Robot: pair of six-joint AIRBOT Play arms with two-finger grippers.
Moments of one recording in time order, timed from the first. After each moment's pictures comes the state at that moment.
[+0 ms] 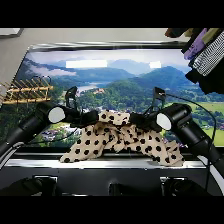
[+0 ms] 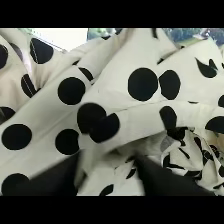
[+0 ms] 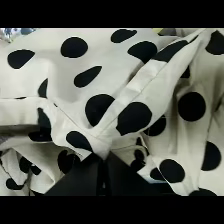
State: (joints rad) left arm -0.58 -1.21 1.09 1.34 -1.01 -2.24; right arm 0.55 -1.03 1.01 -1.55 1.16 2.37
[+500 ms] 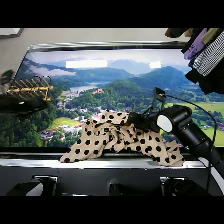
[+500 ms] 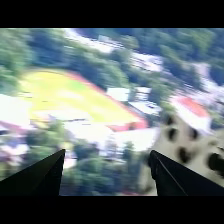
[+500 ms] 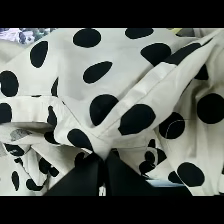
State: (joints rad) left arm 0.08 -1.01 1.14 1.43 -1.27 -1.79; right arm 0.55 -1.01 0.99 -1.51 1.11 2.40
